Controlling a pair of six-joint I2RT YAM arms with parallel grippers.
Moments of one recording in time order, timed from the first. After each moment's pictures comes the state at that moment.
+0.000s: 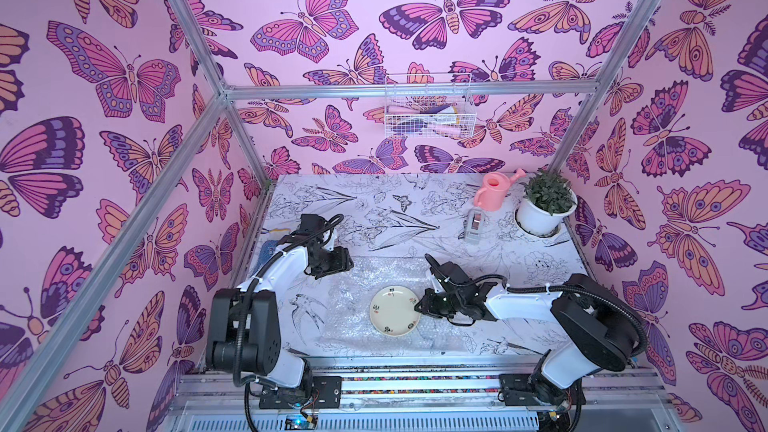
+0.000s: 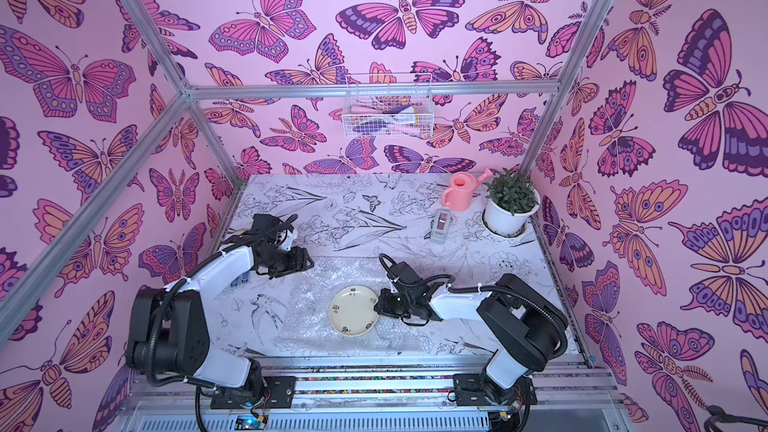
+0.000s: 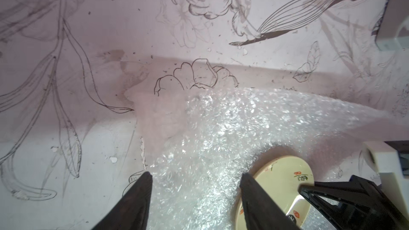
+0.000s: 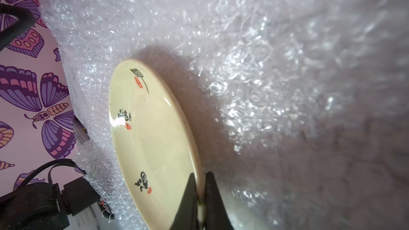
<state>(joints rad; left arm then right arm) -0.09 1.55 0.98 -0.67 0.35 -0.24 0.82 1.62 0.65 0.07 -0.32 0.93</state>
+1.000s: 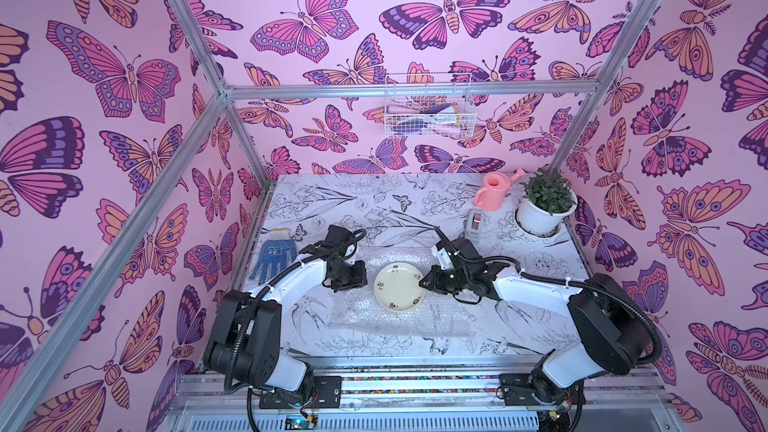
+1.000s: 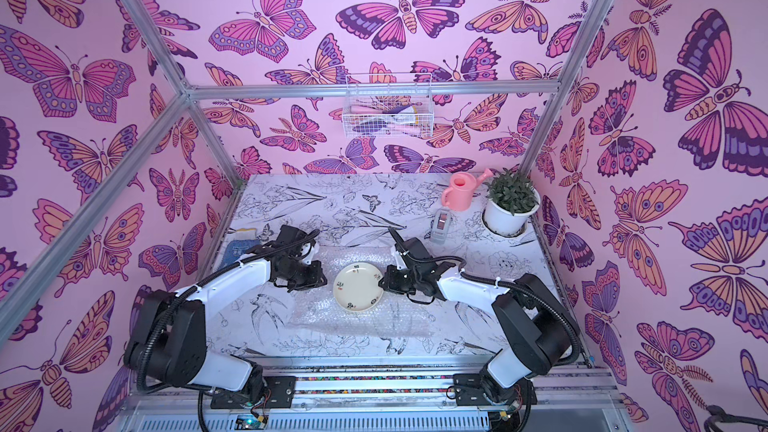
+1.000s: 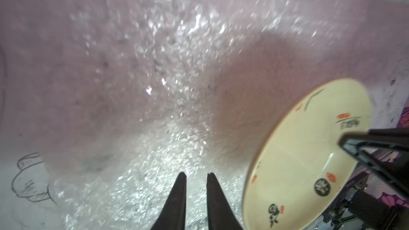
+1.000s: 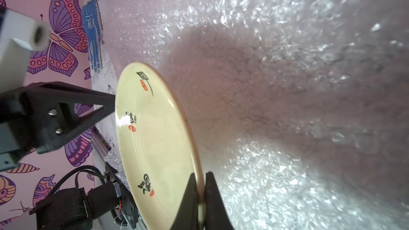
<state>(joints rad) -0.31 1.48 0.86 -0.64 0.35 -0.39 0.67 1.57 0.78 -0.06 -0.40 0.81</state>
